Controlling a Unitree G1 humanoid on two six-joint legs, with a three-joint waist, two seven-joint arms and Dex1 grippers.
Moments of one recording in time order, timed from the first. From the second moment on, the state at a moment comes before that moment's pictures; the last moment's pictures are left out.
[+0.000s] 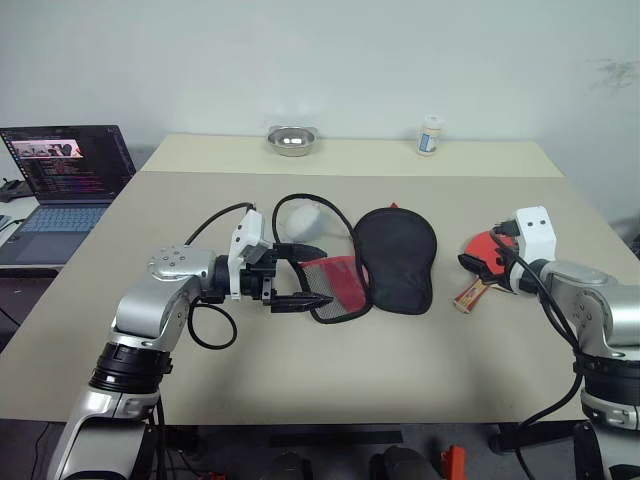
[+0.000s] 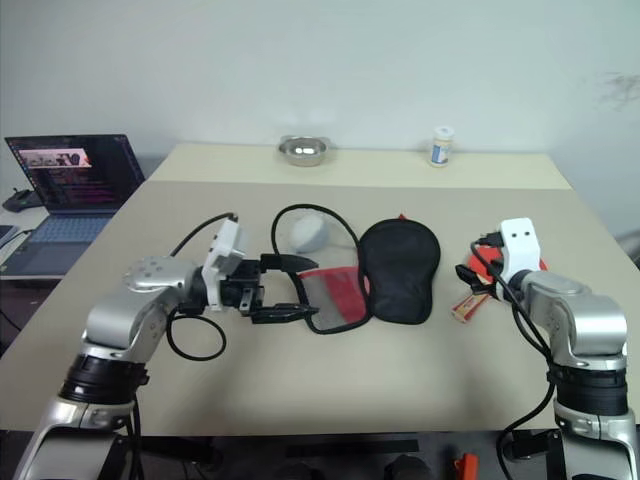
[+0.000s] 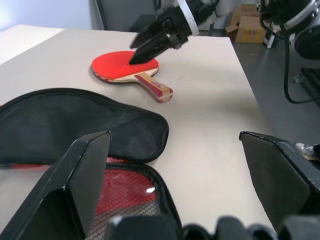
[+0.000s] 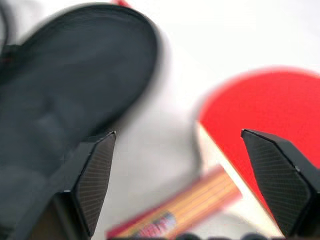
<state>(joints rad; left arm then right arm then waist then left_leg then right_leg) -0.58 0.65 -0.06 0.00 -0.48 0.40 -1.30 -0.50 -0.46 -0.28 -0.24 0.29 1.22 0.22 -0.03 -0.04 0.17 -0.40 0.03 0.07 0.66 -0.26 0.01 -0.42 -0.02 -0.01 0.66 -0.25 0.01</state>
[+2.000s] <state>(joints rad) -0.72 0.56 -0.13 0.14 -0.43 0.32 -1.39 -0.24 -0.60 -0.36 -0.20 0.26 1.22 0.29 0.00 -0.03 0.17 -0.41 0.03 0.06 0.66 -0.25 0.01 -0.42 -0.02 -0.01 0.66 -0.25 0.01</state>
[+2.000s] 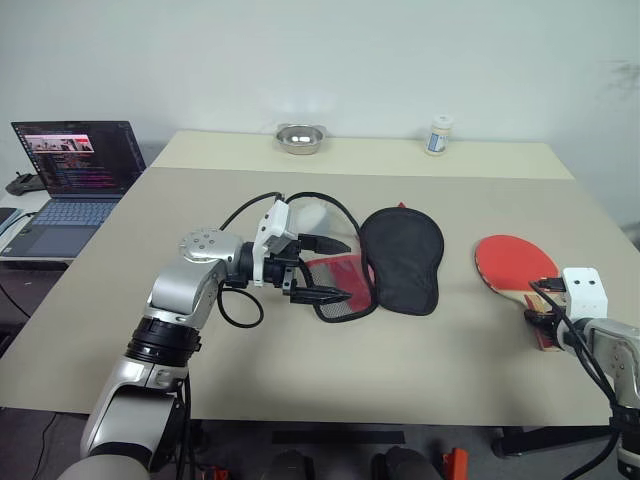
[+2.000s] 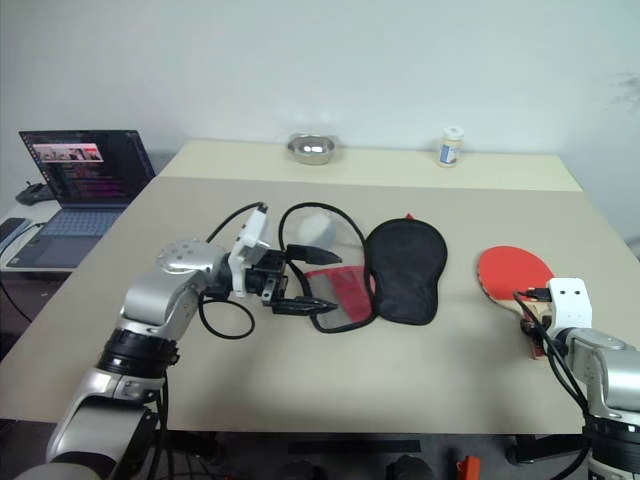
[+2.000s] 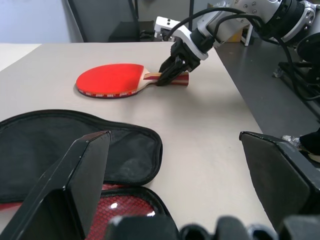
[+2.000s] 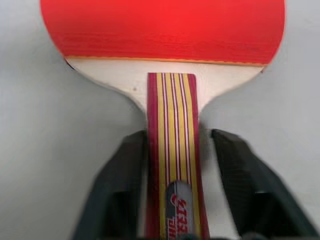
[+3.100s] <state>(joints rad) -0.72 0.55 -0.13 0.12 -0.46 0.34 -1.39 -0.38 -0.62 -0.29 0.08 0.27 1.03 0.38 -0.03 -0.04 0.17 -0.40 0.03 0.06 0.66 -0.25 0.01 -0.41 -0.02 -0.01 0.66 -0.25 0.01</state>
